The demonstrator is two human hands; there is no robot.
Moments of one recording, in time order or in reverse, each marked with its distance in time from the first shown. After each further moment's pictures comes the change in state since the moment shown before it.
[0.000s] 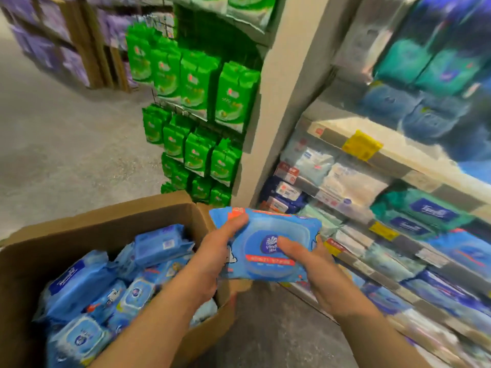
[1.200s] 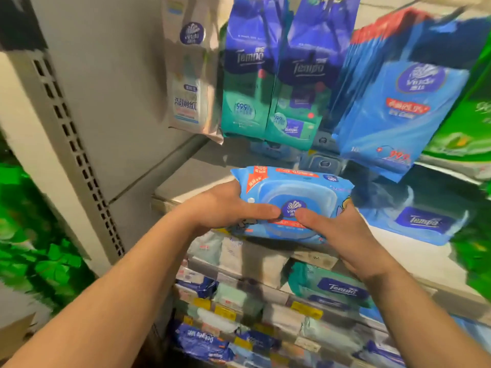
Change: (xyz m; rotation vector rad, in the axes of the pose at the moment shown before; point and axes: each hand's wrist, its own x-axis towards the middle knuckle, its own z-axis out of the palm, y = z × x) left_hand 0.254 0.155 0.346 0.761 -0.688 0.438; right_hand 0.157 -0.195 -0.346 -0.143 0.224 -0.501
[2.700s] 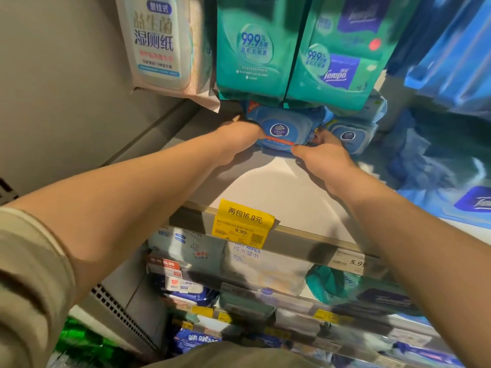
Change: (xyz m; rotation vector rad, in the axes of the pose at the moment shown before) left_hand 0.184 -0.056 -0.070 0.062 0.462 -0.187; right_hand 0.183 0.082 0.008 -0.392 0.359 0.165
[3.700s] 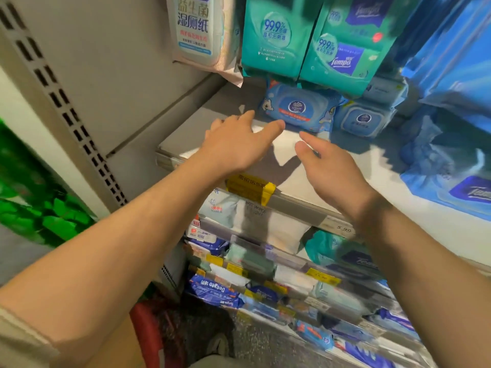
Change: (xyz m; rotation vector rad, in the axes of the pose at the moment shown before) left_hand -0.130 -0.005 -0.021 0.669 0.113 0.068; right_hand -0.109 -0.025 -0.025 -0.429 -0.237 -0.176
